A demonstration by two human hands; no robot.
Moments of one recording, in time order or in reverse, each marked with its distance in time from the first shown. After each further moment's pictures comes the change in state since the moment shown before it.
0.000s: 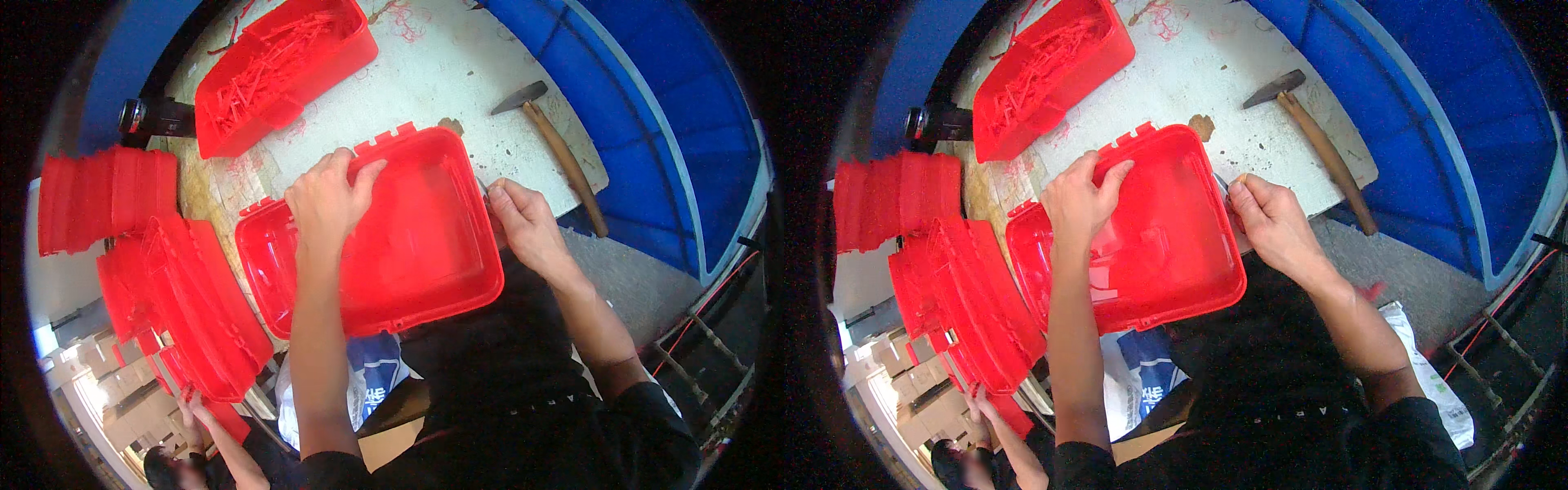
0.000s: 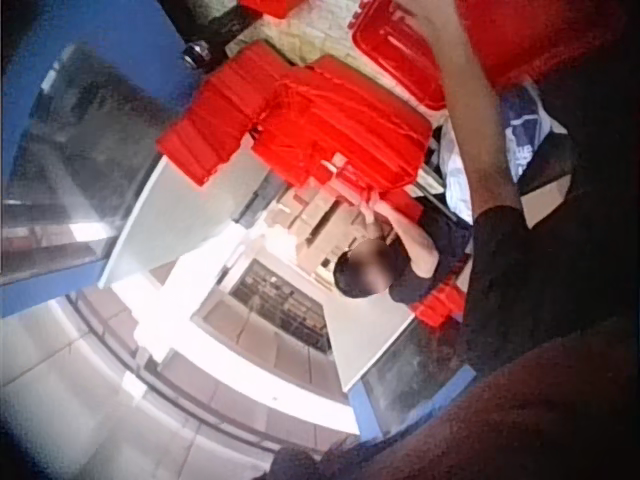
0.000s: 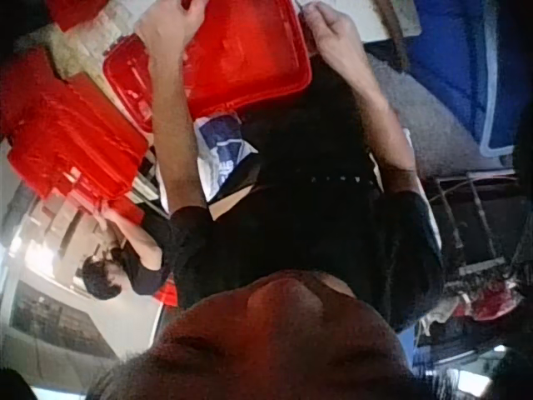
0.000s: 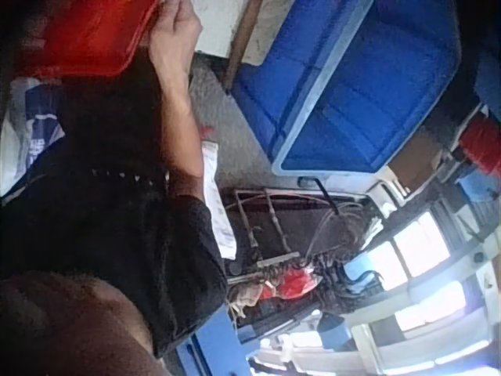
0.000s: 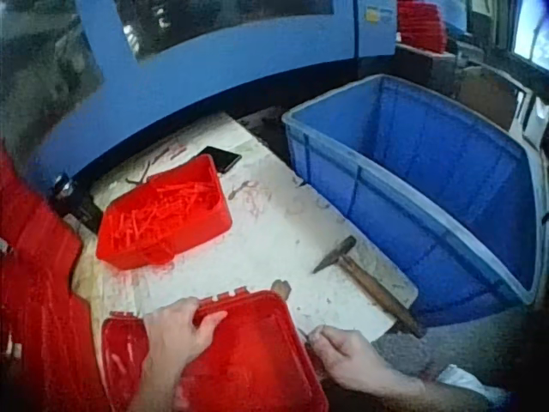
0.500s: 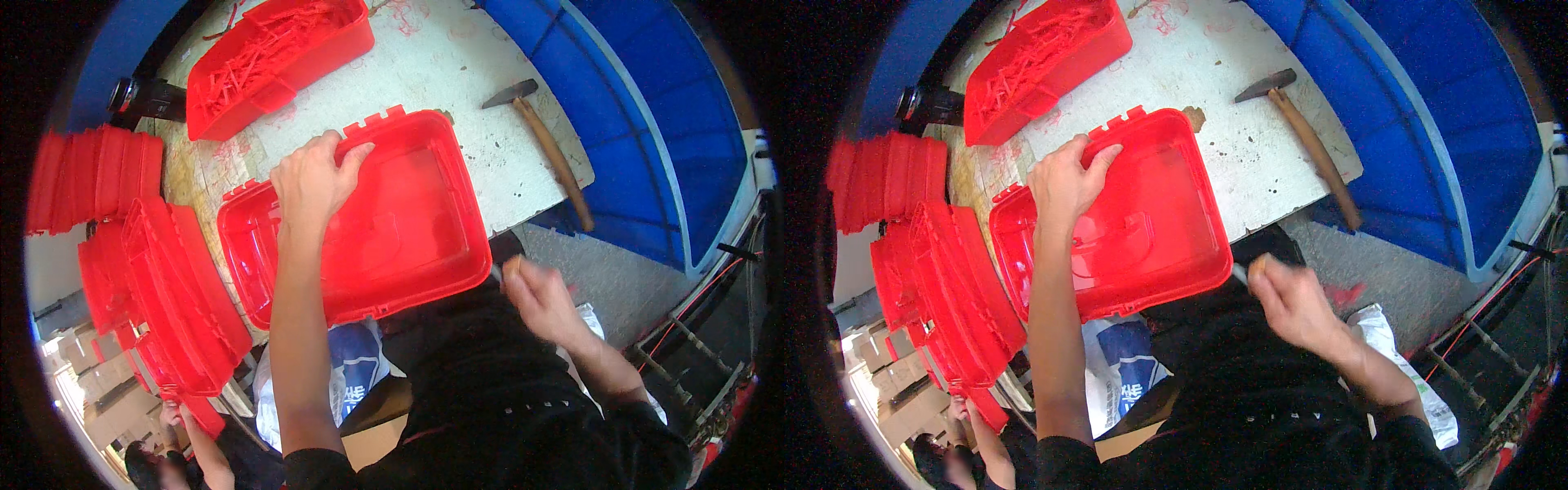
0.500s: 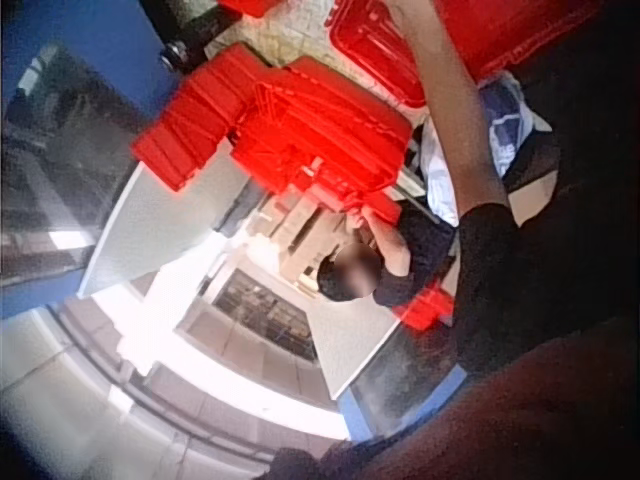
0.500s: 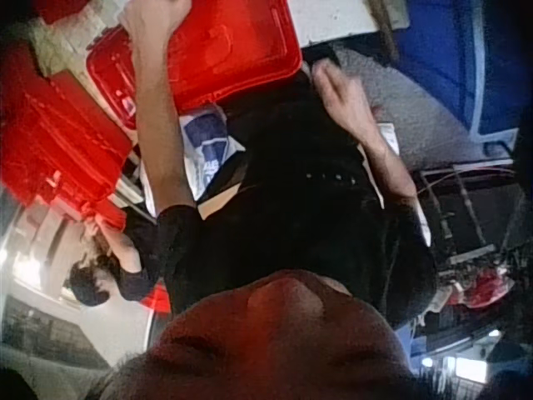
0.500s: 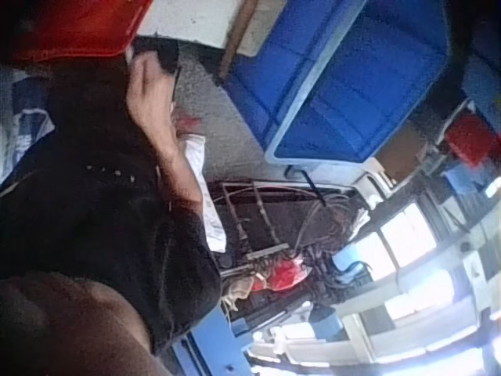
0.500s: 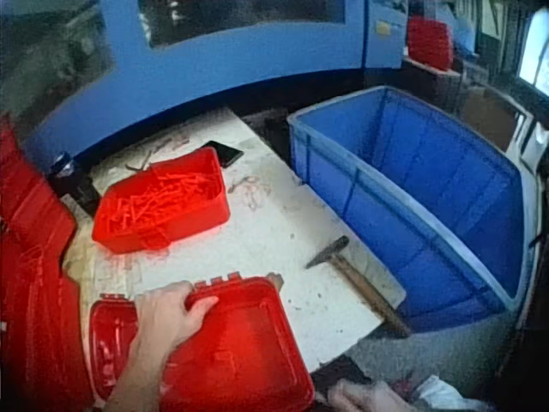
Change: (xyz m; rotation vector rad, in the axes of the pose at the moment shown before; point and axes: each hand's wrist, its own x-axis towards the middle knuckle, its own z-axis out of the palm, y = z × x) left_hand 0.002 0.000 -0.005 0.005 -0.067 -0.058; right_hand -0.100 0.011 -0.022 -0.381 -0.157 -0.116
